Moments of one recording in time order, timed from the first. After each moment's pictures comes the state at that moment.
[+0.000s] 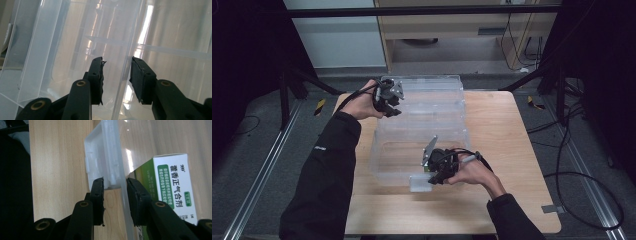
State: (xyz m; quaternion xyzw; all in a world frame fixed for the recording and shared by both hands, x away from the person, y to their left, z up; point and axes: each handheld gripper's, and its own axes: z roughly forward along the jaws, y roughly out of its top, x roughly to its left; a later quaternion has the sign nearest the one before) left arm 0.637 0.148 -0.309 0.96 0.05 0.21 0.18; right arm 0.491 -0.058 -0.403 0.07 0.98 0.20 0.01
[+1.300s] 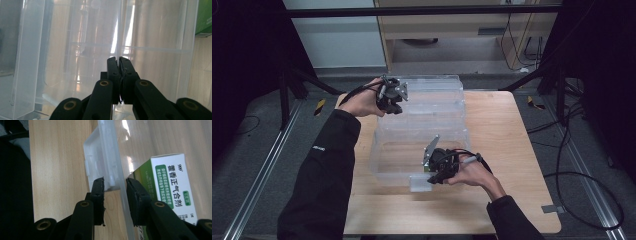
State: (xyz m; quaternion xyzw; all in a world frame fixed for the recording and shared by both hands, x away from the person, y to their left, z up) left arm 0.628 0.134 -0.294 0.97 0.01 0.17 0.14; right arm 0.491 -0.060 -0.404 0.09 0.97 0.22 0.01
